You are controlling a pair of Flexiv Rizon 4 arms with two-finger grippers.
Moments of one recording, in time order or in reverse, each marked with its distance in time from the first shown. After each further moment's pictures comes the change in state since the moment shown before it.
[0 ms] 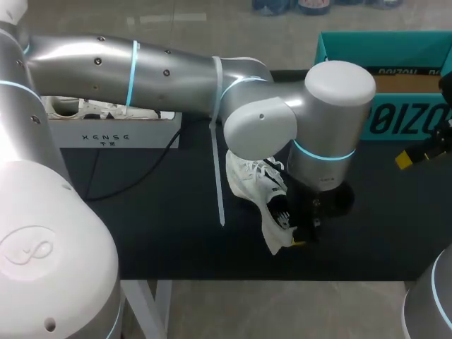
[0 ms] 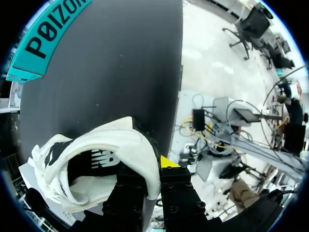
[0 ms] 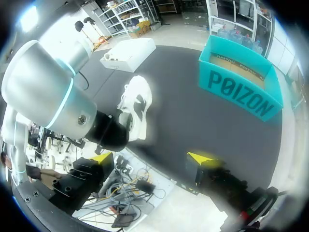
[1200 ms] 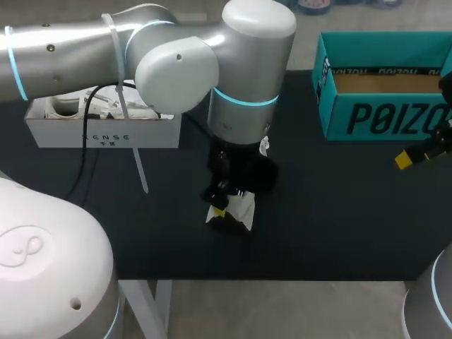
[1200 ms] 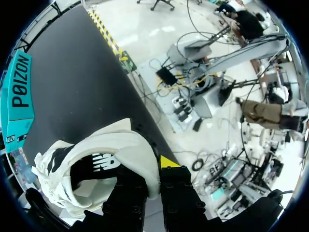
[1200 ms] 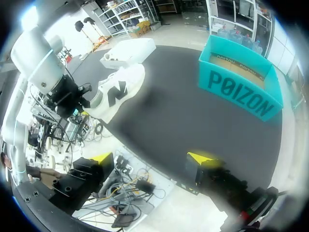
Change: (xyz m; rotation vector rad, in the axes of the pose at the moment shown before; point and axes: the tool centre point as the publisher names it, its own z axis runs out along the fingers) left arm -0.032 0.151 -0.078 -0.081 0.069 0.672; right arm 0.000 0.000 0.000 0.000 0.000 0.000
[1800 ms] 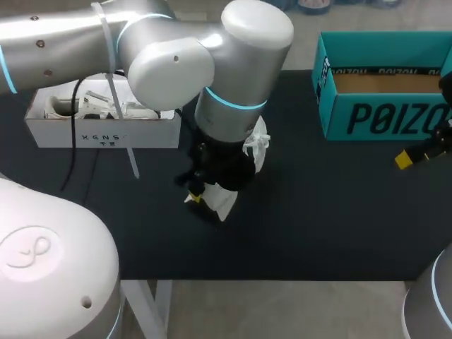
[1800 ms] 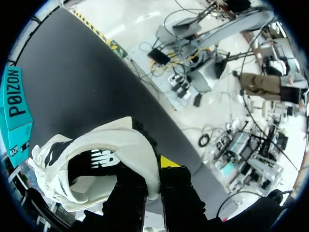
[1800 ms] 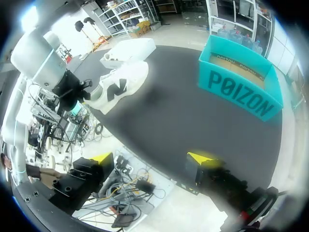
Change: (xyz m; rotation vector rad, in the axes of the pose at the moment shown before) left arm -0.006 0.065 -0.003 -0.178 -0.012 0.191; right arm 0.000 0.000 0.000 0.000 0.000 0.000
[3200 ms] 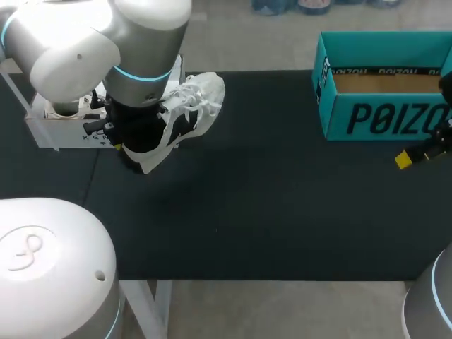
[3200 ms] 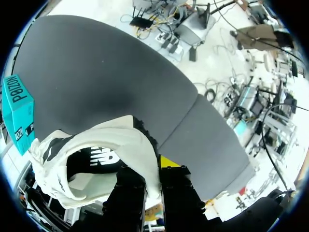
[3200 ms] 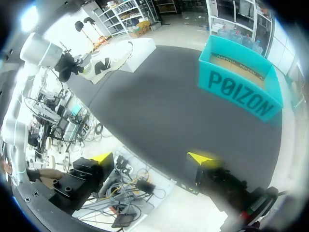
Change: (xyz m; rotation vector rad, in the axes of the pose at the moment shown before) left arm 0.042 0.174 -0.009 -0.214 -0.107 0.177; right arm 0.000 0.000 0.000 0.000 0.000 0.000
